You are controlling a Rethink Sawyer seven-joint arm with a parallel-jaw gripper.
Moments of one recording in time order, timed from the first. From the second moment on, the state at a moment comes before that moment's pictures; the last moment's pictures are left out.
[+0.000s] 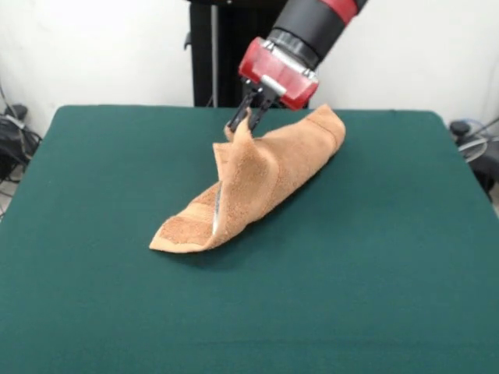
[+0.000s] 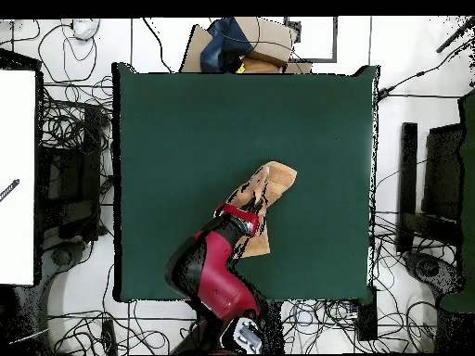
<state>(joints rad) 0.09 -0.60 -0.18 2.24 0.63 -0.77 1.25</state>
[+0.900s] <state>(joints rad) 0.17 -0.61 -0.21 2.24 0.78 -0.73 1.25</state>
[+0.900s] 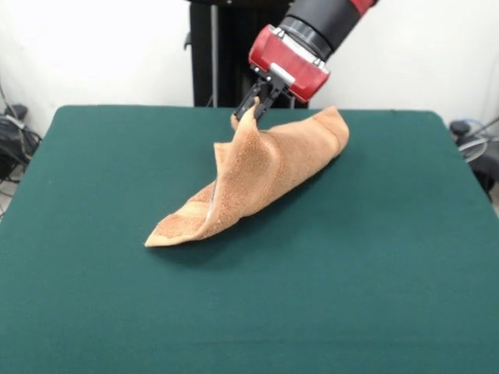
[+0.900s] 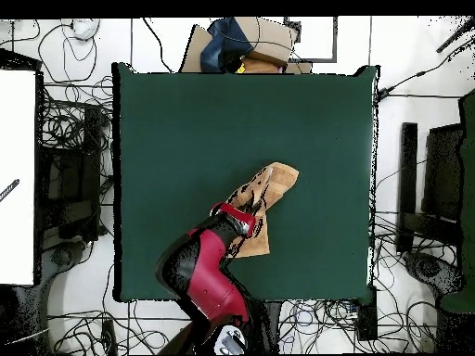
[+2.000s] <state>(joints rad) 0.18 -0.51 -0.24 2.24 0.76 -0.73 1.25</state>
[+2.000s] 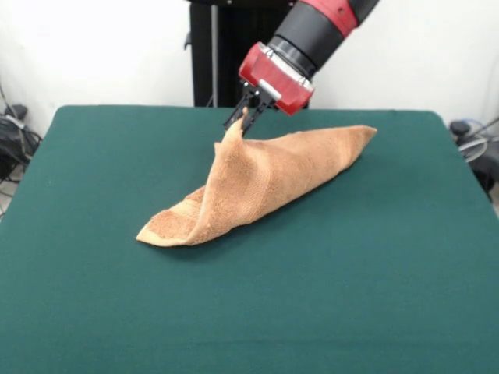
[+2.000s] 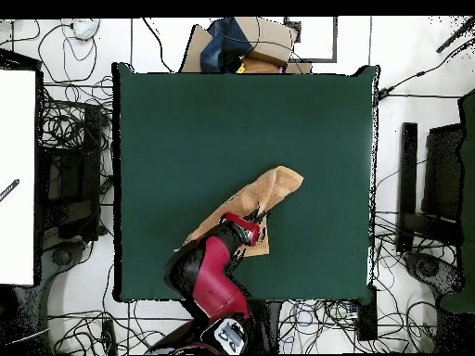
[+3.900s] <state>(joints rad) 0.29 -0.42 -0.24 2.12 0.96 -0.73 1.25</state>
